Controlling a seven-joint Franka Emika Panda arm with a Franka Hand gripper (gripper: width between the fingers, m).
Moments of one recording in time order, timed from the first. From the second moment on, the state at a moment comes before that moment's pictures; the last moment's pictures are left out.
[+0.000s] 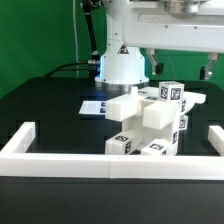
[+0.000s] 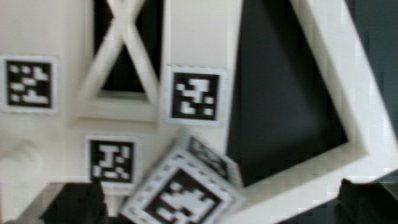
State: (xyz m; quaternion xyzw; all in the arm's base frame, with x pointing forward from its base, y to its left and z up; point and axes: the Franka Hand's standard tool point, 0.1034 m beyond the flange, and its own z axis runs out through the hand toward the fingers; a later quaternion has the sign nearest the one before) arm 0.577 0.062 0.139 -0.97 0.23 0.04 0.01
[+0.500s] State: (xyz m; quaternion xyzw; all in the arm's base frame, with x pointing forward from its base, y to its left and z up) arm 0.578 0.064 0.136 -0.99 0.14 0.02 0.01
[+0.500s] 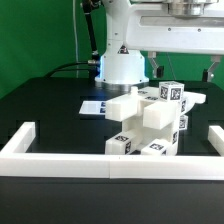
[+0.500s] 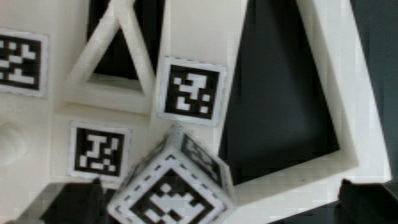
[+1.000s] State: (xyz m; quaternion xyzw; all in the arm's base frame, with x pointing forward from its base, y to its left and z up) arm 0.579 0.056 0.137 -1.00 0.02 0.02 0.01
